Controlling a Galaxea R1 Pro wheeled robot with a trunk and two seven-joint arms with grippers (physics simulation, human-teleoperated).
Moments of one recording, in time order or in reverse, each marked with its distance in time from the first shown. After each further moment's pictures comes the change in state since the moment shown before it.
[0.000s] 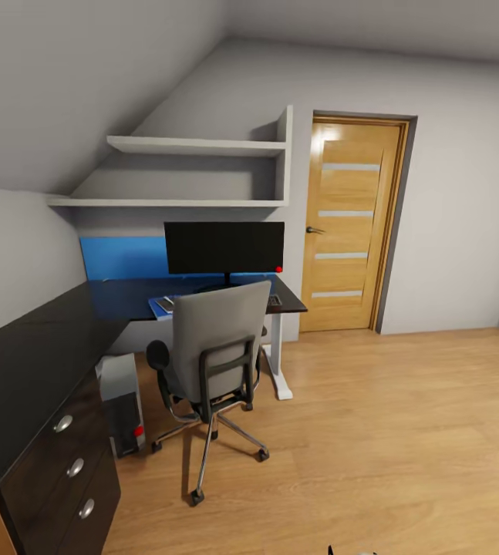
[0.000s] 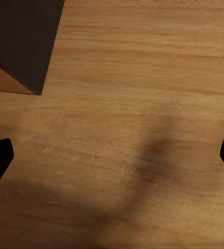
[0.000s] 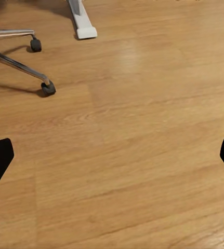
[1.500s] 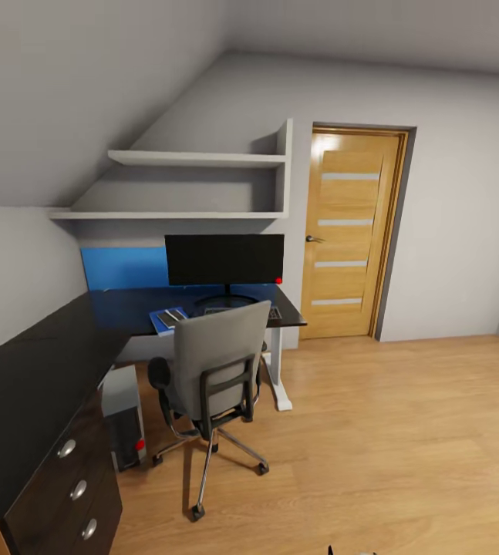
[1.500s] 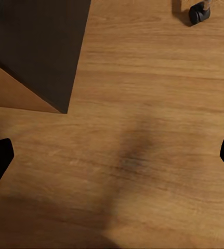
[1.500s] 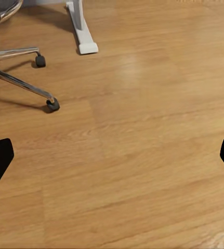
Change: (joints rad) left arm 0.001 0.046 -0.004 -0.002 -0.002 0.000 -0.020; right arm 0.000 0.000 0.000 0.000 0.000 0.000 0.000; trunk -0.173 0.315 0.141
